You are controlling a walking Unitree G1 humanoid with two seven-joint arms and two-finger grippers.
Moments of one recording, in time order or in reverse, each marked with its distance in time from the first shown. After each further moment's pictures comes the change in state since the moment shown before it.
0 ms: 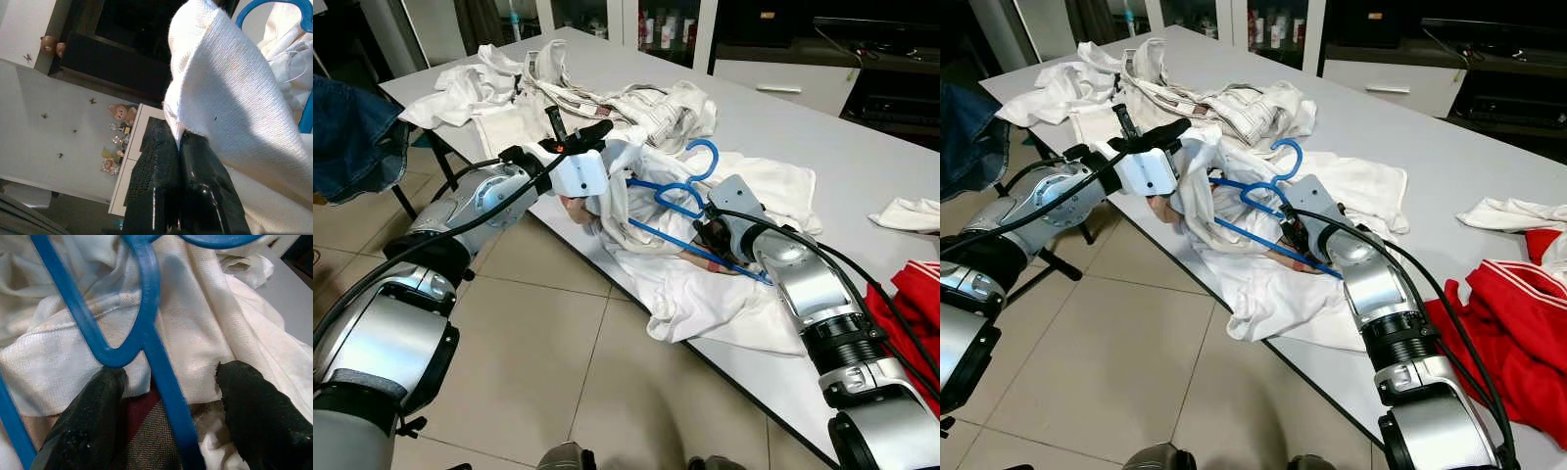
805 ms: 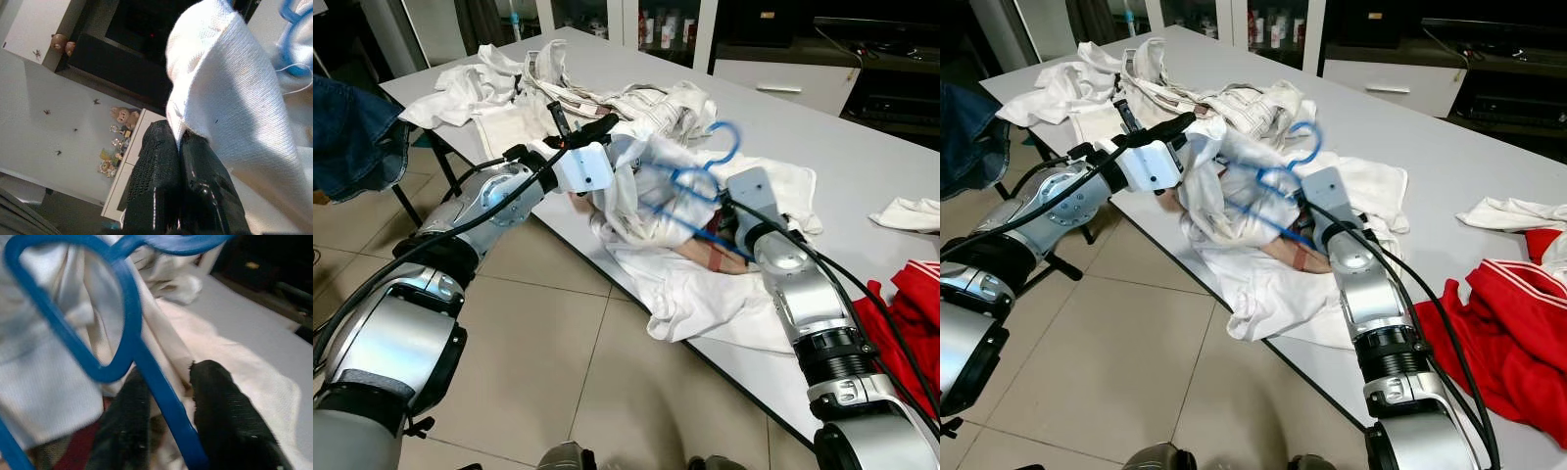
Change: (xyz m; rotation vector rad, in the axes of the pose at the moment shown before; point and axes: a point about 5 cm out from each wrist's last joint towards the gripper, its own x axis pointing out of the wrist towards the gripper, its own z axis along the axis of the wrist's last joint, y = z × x) left arm 0.005 0.001 0.006 -0.078 -0.028 0.051; right arm -0.007 -0.007 0.003 0.122 -0.122 -0.259
